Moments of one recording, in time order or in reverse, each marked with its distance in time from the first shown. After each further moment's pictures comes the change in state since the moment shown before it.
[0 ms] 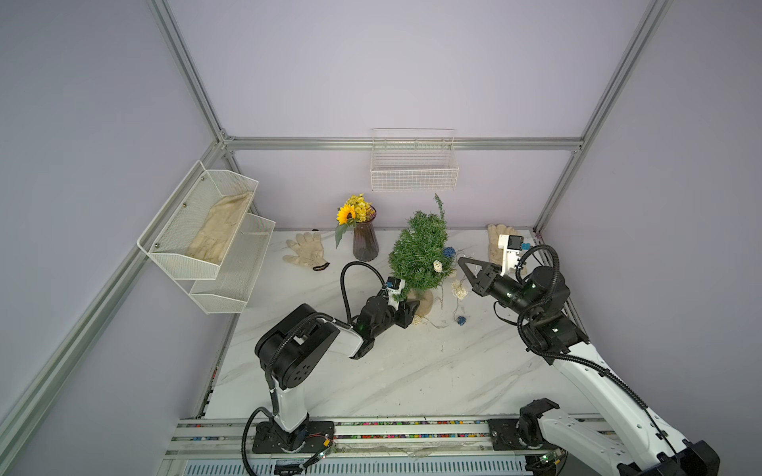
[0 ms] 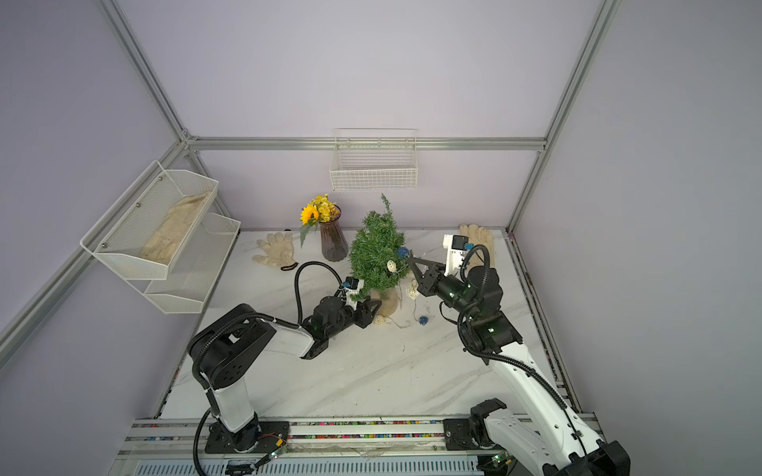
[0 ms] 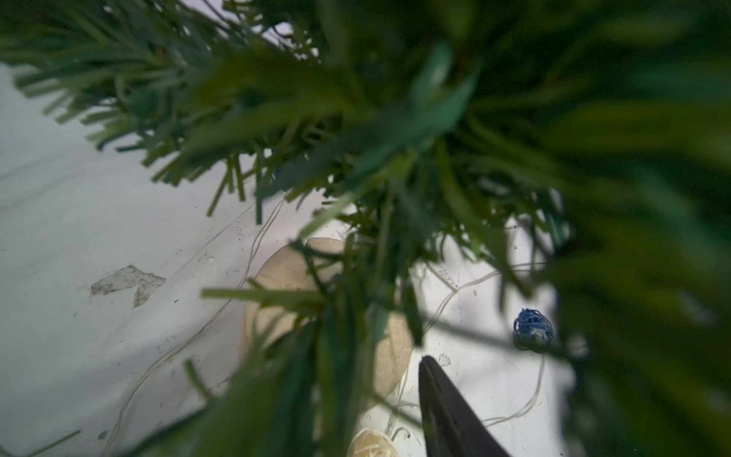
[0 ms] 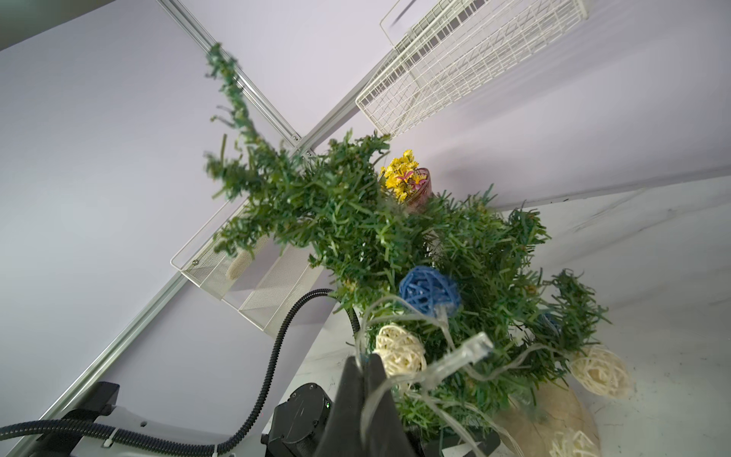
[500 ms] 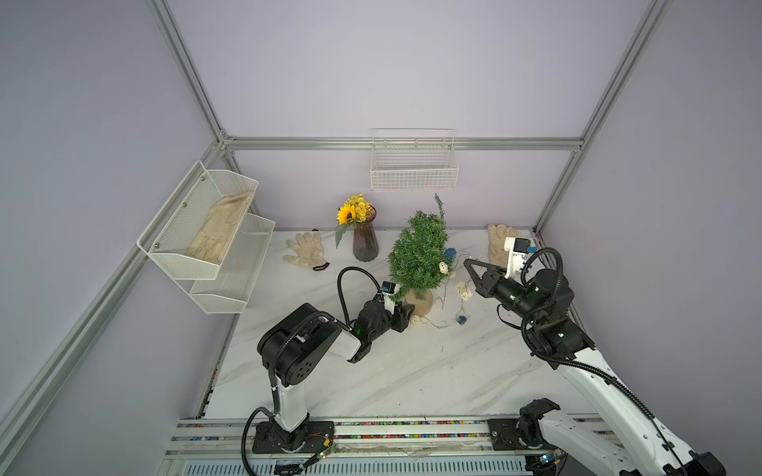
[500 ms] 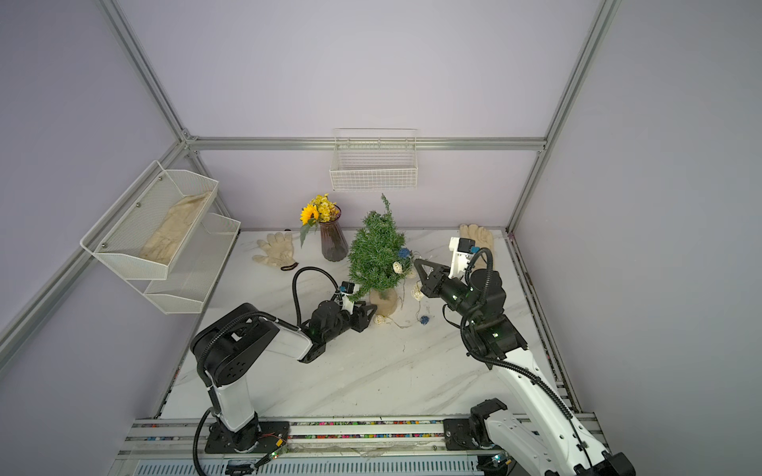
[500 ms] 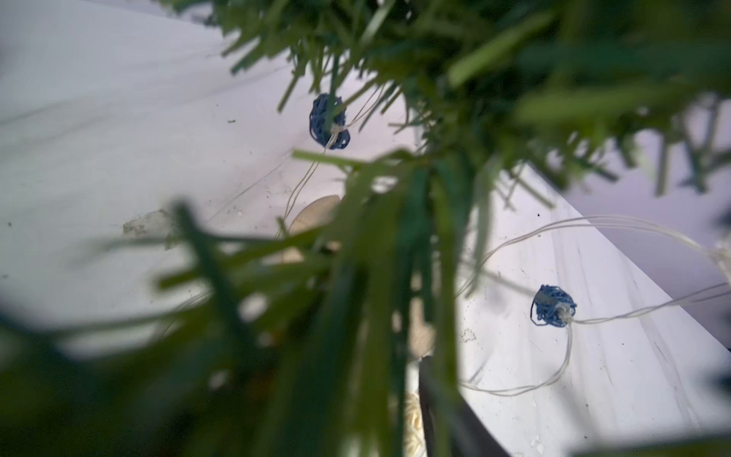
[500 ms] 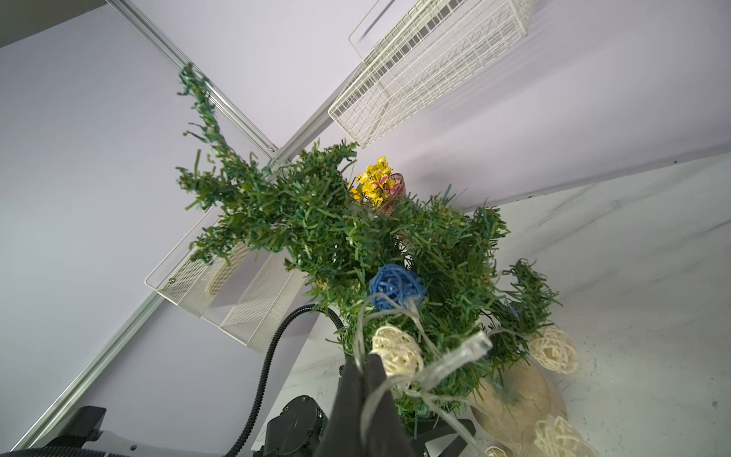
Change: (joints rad) left arm 0.010 0.032 -0.041 0.000 -0.022 -0.057; right arm -0.009 -0.062 -0.001 -0.087 0.082 0.007
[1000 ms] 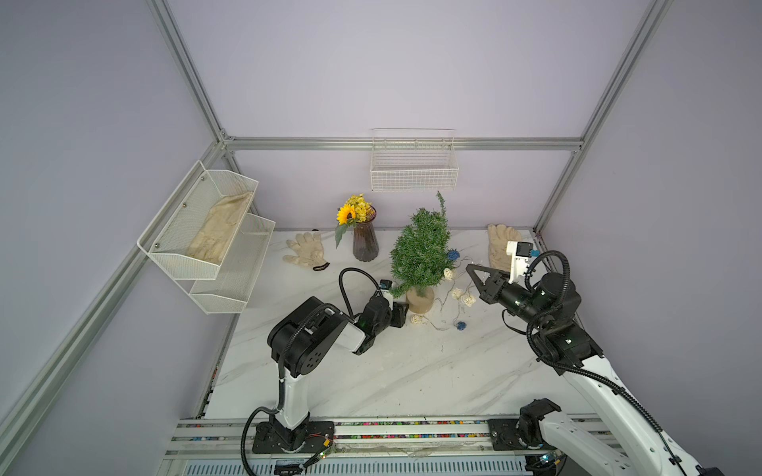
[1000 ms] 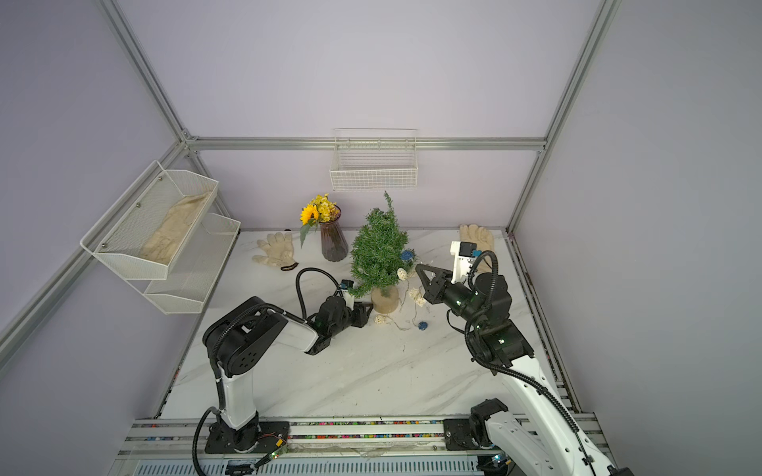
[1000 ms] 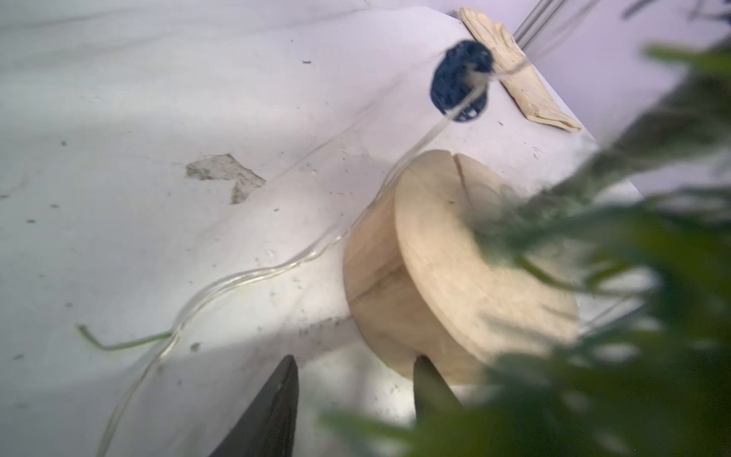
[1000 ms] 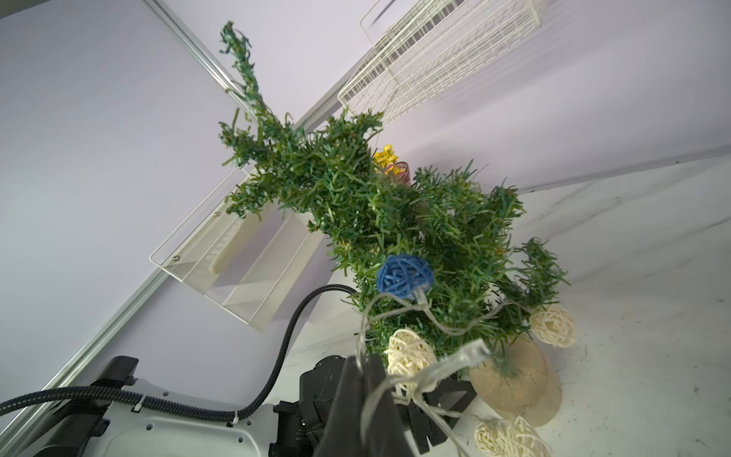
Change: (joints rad) left arm 0.042 0.084 0.109 -0.151 -0.083 -0.086; right arm -0.020 -0.055 0.000 -0.082 -0.014 -0.050
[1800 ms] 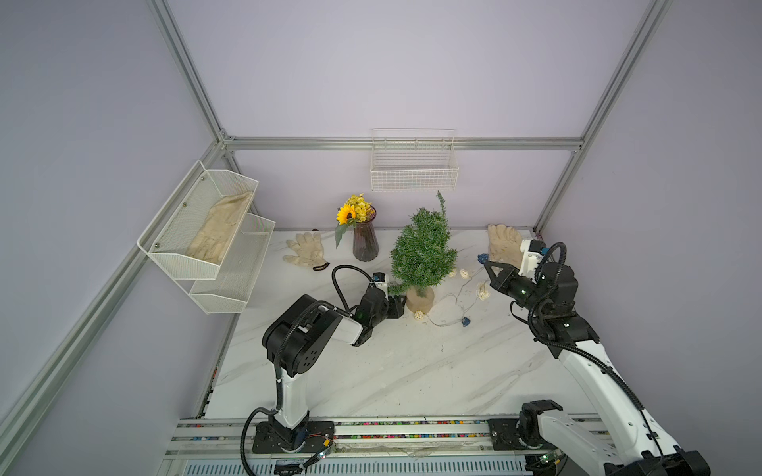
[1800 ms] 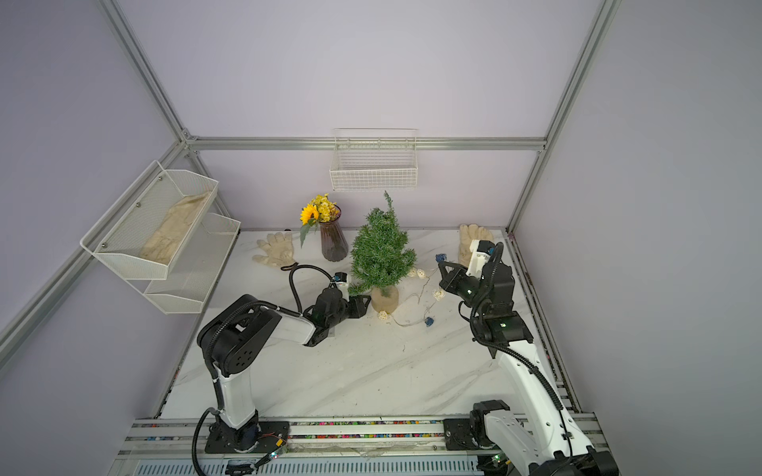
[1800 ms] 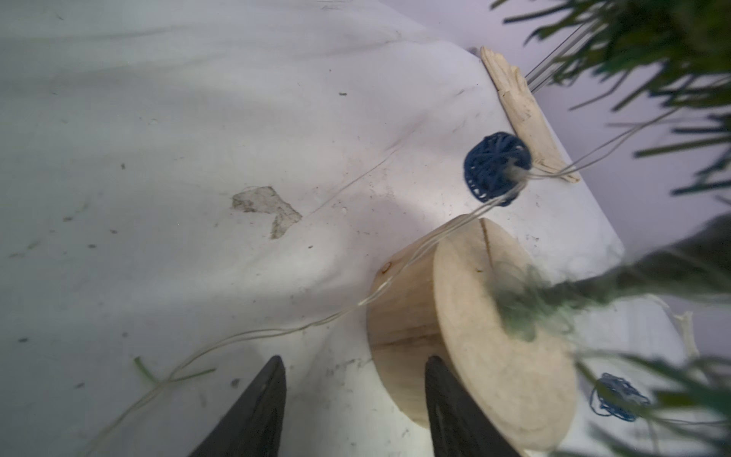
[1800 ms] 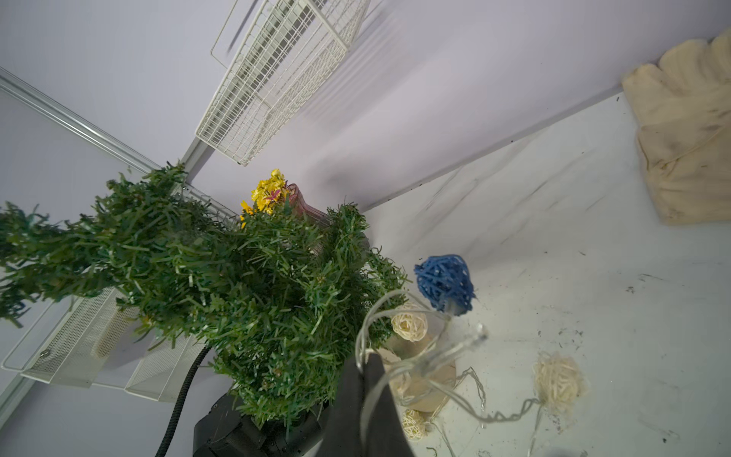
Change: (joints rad) left arm 0.028 -0.034 0.041 -0.069 0.038 -0.107; right arm -0.194 0.121 0.000 -0.044 -0.011 0.024
